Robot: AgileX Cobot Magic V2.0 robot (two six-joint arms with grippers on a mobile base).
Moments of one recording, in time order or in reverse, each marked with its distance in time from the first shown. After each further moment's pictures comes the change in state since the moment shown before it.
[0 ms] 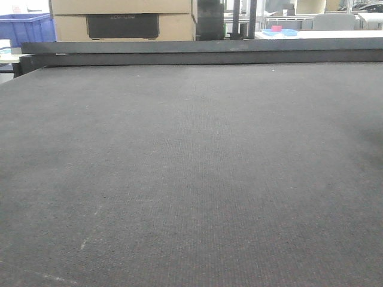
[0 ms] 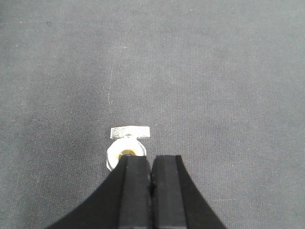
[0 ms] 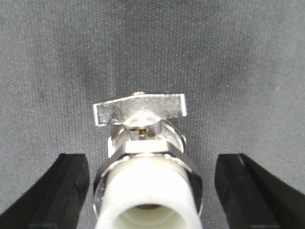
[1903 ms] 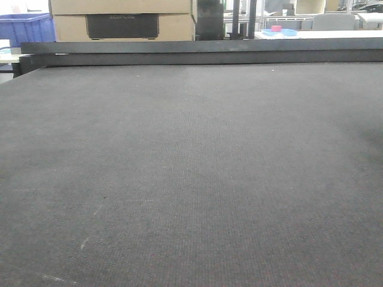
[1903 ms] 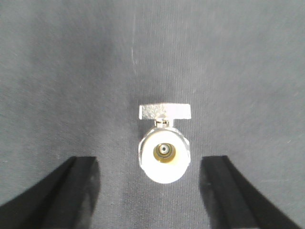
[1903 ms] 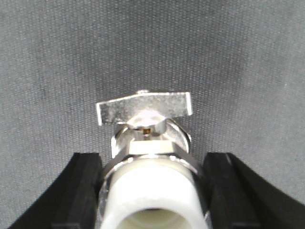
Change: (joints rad) left arm 0.083 0.358 -0.213 -0.004 0.220 0.112; right arm 0.000 0.018 -0.008 0.011 0.017 0.000
